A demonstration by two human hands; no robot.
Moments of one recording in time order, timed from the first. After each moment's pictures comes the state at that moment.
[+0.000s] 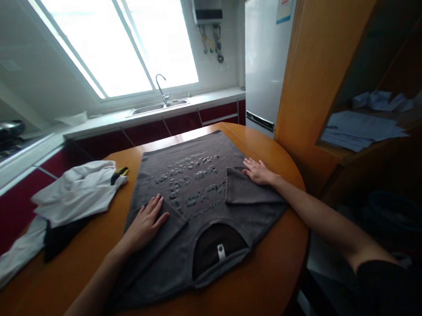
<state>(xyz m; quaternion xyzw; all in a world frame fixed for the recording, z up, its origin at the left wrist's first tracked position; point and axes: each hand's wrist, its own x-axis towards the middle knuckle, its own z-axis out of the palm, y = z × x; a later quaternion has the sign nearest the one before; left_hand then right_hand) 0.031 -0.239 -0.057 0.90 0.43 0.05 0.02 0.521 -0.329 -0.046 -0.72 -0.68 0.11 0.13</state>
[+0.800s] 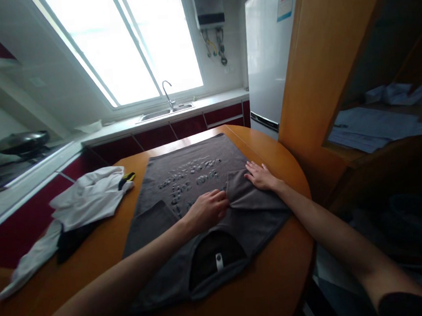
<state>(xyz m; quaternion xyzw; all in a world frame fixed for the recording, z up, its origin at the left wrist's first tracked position) 0.233 -0.321 0.018 0.99 0.09 0.04 -0.04 0.524 -0.328 -0.056 -0.71 -0.67 0.12 0.16</state>
